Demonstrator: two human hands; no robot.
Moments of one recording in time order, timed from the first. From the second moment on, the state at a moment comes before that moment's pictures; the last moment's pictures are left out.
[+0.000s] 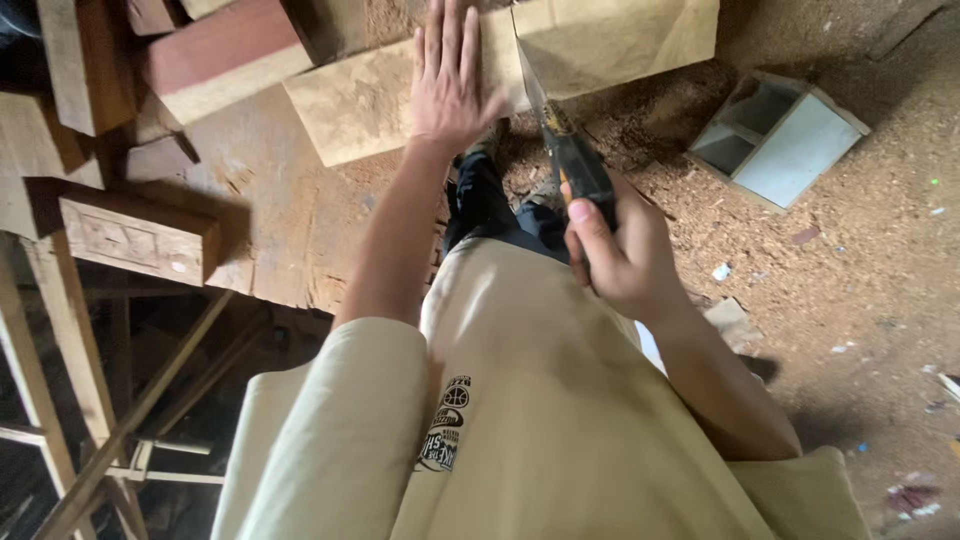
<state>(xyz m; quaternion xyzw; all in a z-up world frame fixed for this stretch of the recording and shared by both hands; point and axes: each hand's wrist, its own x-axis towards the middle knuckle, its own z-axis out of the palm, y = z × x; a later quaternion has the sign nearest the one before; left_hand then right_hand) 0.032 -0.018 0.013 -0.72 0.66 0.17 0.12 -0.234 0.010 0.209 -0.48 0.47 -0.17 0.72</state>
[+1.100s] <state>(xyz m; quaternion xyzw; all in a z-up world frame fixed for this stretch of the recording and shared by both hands) 0.064 0.005 -0.015 -0.66 0.72 0.15 0.13 -0.289 0.061 0.263 -0.67 0.53 -0.09 0.51</state>
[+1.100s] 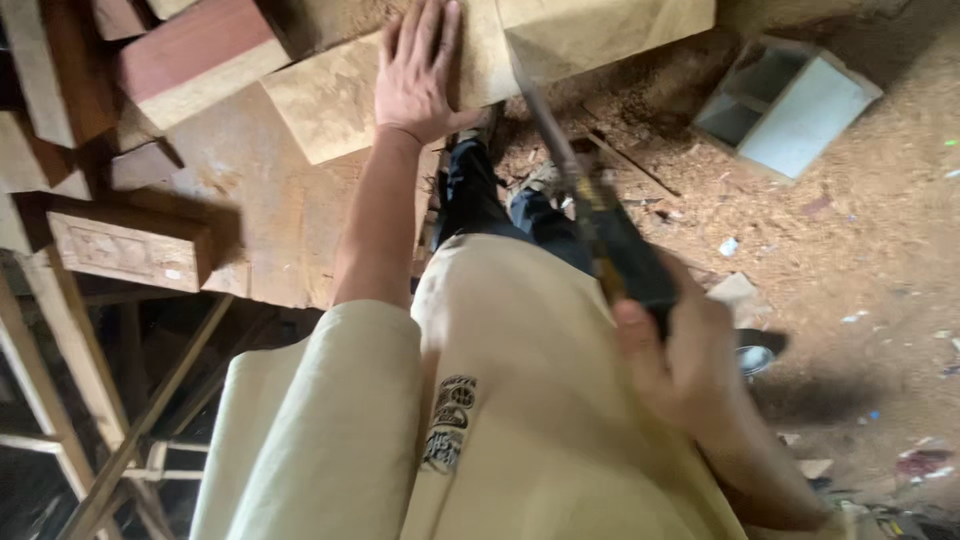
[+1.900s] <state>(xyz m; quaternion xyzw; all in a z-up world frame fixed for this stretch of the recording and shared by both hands) 0.062 0.003 -0.014 -0.66 0.72 0.14 0.13 -0.197 -0.014 0.221 -0.68 0.52 -0.18 0.49</state>
